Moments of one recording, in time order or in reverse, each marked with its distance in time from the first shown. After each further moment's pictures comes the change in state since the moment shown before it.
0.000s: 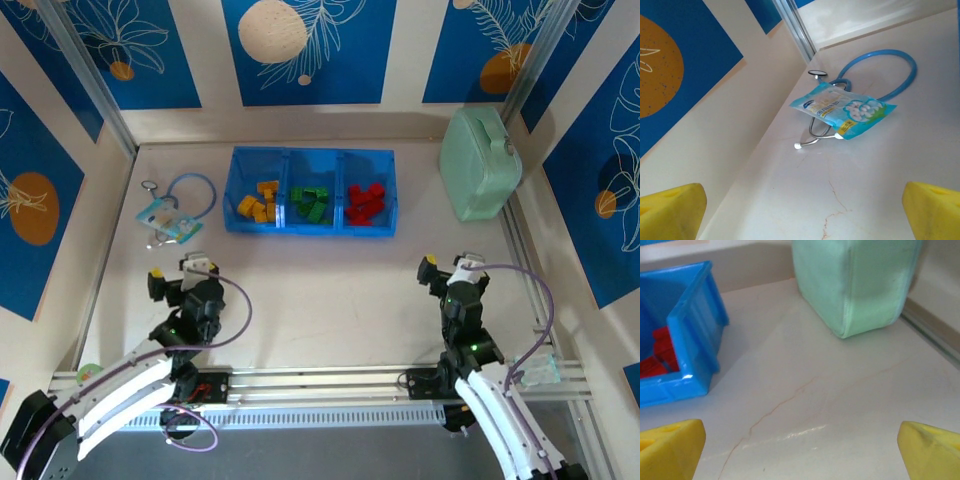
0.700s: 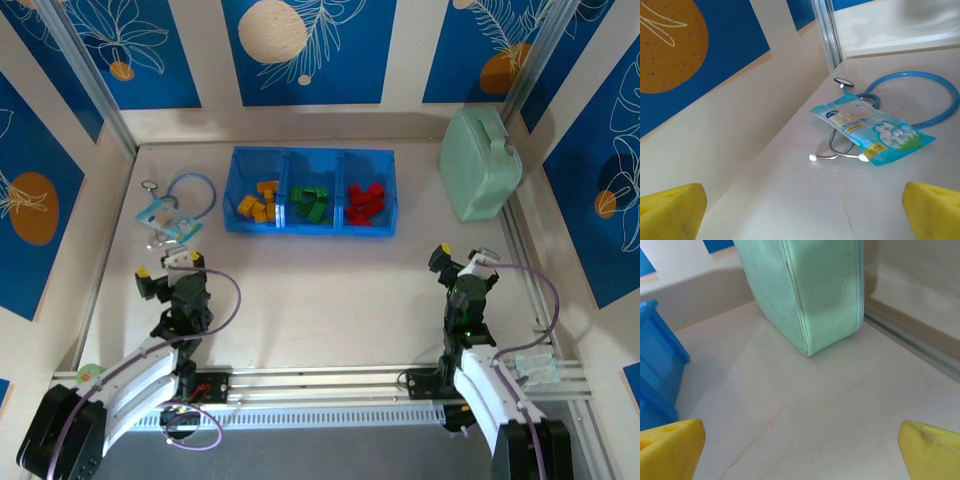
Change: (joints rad) left arm 0.256 0.161 -0.082 0.451 0.141 0.046; right arm -0.187 0.426 -0.055 0.503 -0.076 0.070
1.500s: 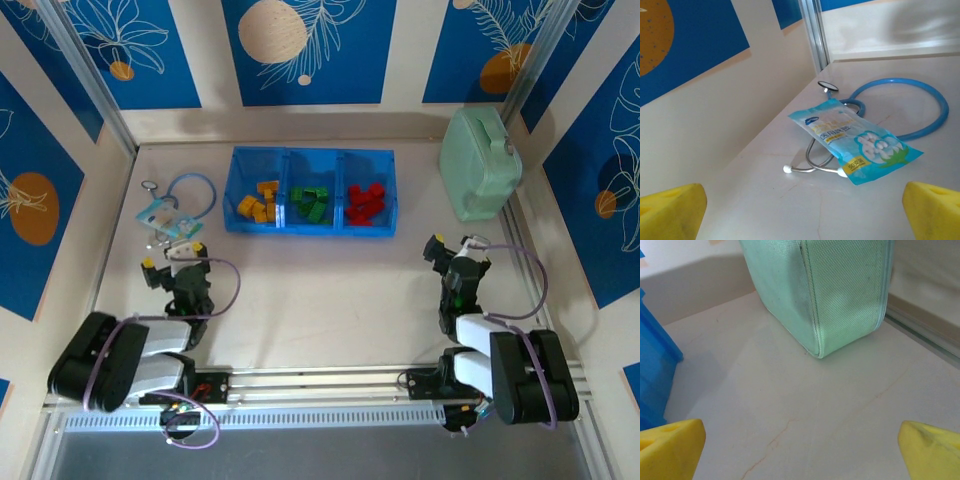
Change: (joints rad) left arm 0.097 0.542 0.002 0.609 0.139 0.030; right arm -0.018 0.433 0.085 0.330 -0.028 -0.008
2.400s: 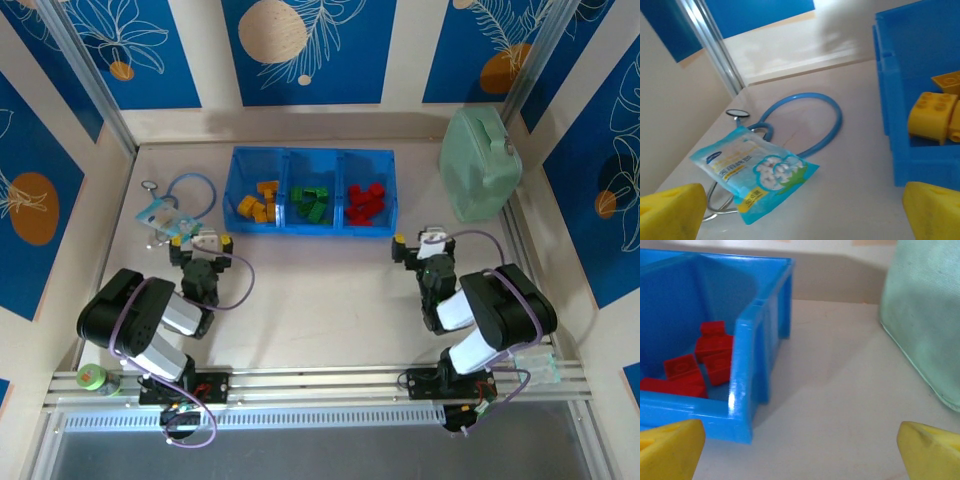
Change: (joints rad) left arm -0.019 0.187 0.070 0.154 0.363 0.109; right arm 0.235 0.409 0.043 0.472 -0.126 -0.346
